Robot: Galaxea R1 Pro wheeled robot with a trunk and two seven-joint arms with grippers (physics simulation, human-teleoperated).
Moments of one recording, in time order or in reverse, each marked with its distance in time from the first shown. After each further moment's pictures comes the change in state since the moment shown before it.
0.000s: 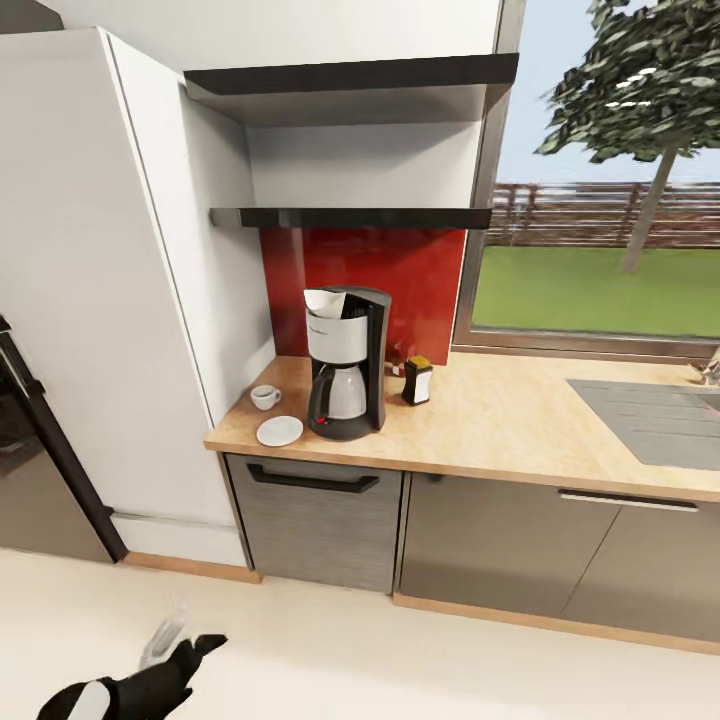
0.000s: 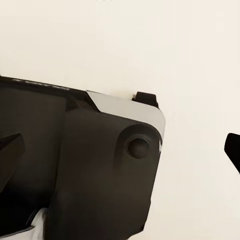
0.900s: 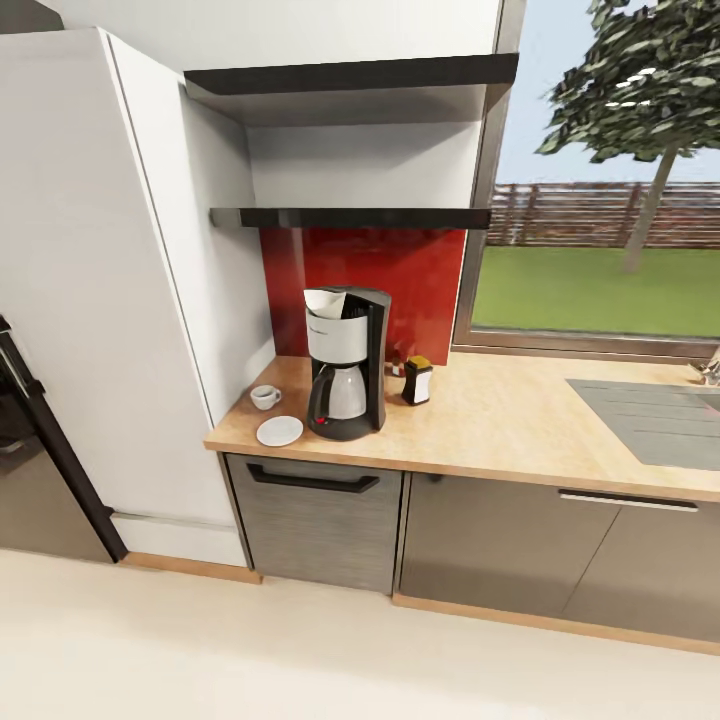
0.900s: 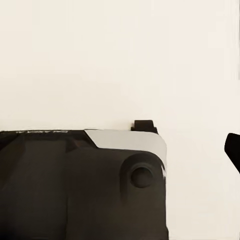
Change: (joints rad) left arm 0.184 0.008 -0.182 0.513 -0.667 -1.082 0.288; right arm 0.014 -0.026 -0.199 0.000 0.001 -0.150 -0.004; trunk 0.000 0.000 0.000
